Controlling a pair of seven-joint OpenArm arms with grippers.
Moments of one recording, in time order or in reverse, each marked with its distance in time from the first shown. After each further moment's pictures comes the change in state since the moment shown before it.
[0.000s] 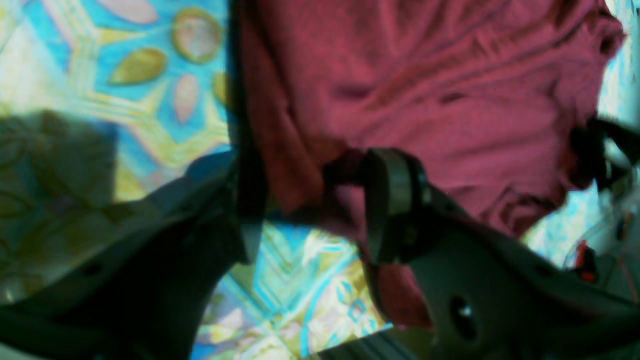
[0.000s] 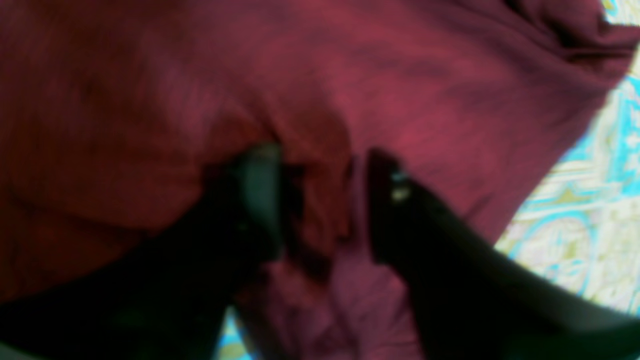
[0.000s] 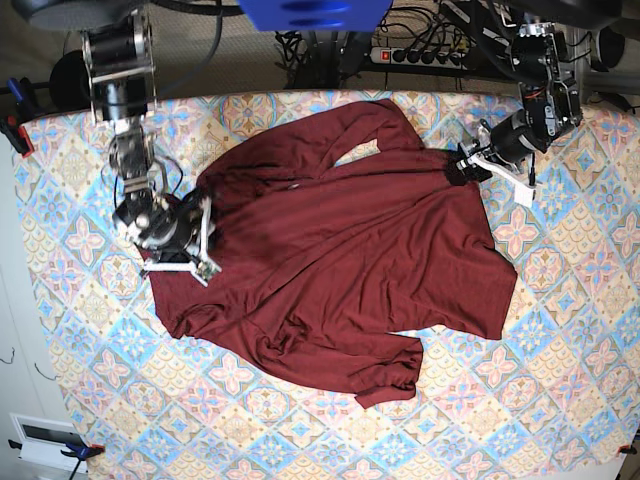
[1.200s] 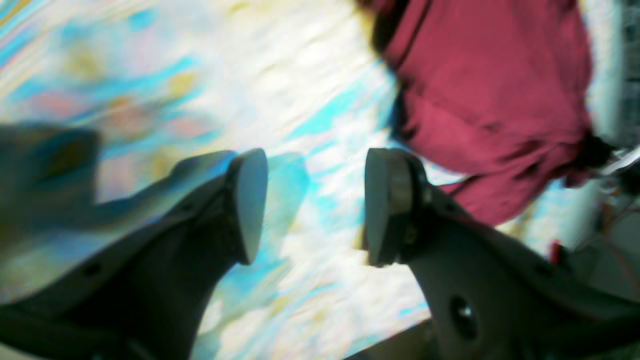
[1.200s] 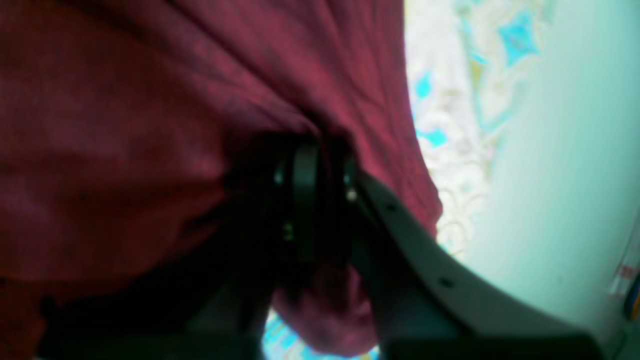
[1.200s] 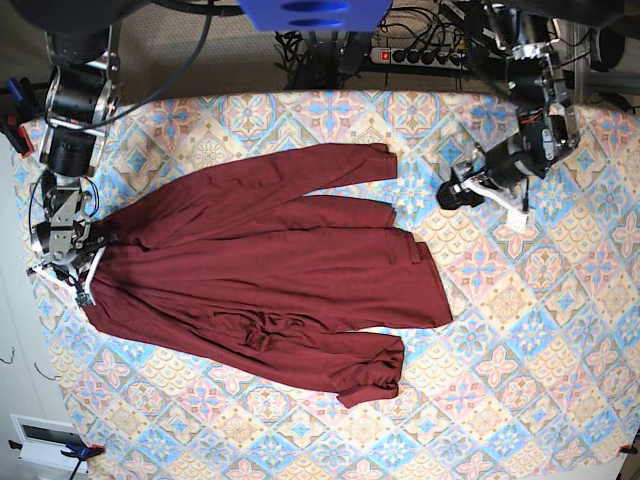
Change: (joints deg) left arm -7.7 3.0 1.0 -0.3 0.7 0.1 4.8; right arm 13.1 7.1 20.4 -28.5 -16.8 -8.2 10.6
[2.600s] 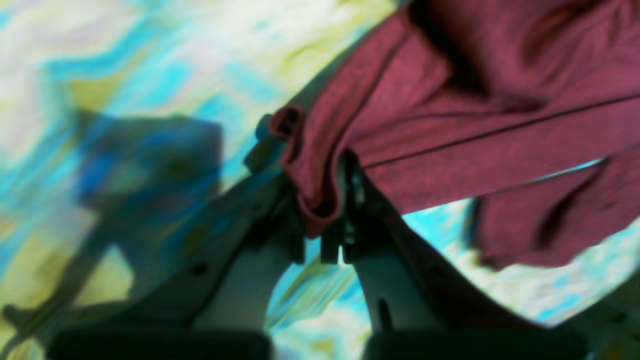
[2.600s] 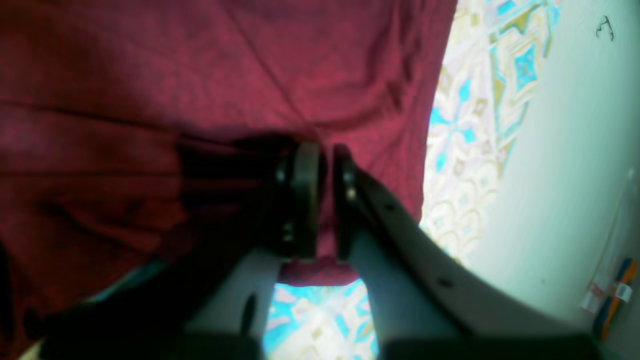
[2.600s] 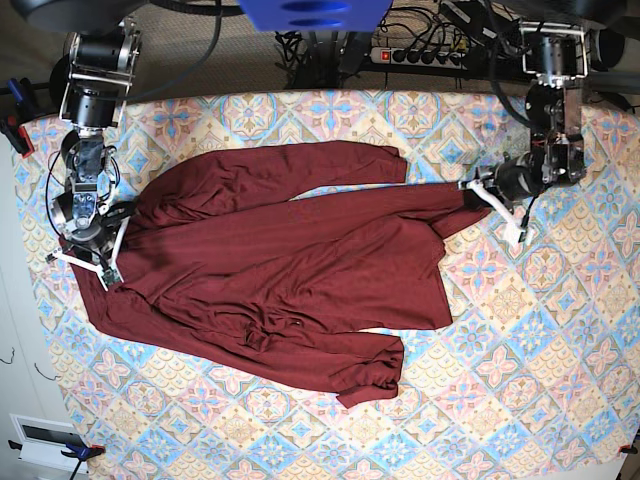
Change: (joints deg) left arm -2.7 -13.3 11.6 -9.0 9.8 -1.7 -5.6; right arm -13.4 -4.4 -0.1 22.4 0.9 1.0 -5.6
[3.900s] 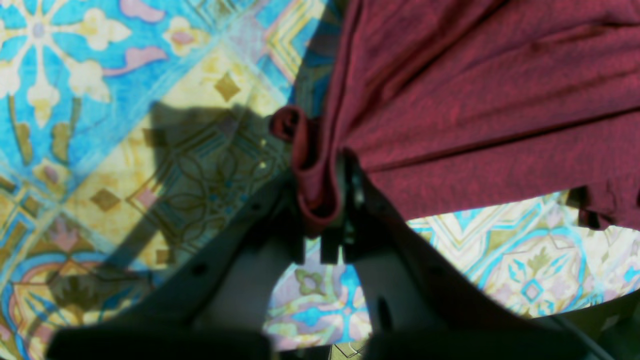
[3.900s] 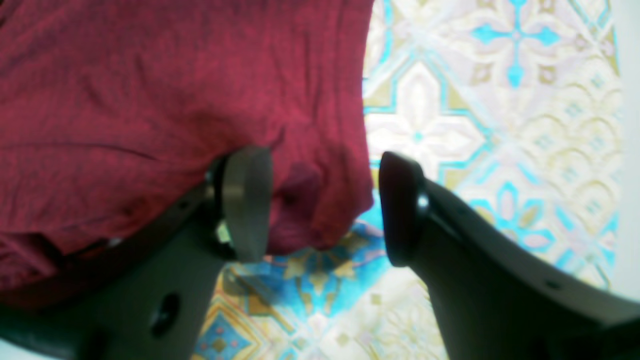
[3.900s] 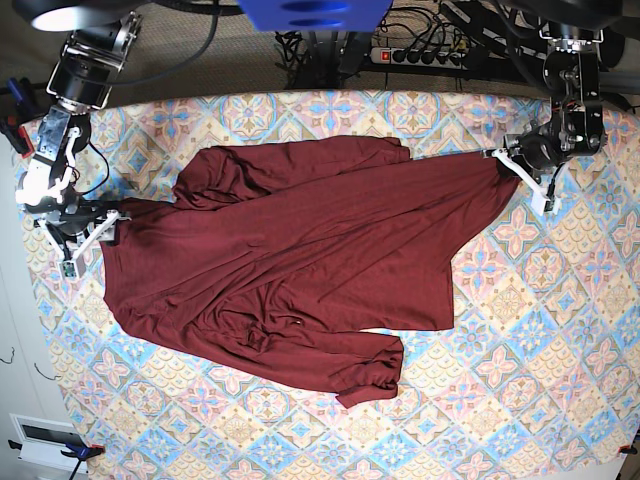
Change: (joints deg) left arm 9.3 -2.3 -6.3 8.2 3.2 1.2 1.8; right arm -5.7 0.4 11.5 11.5 38.7 -0.9 -21.8
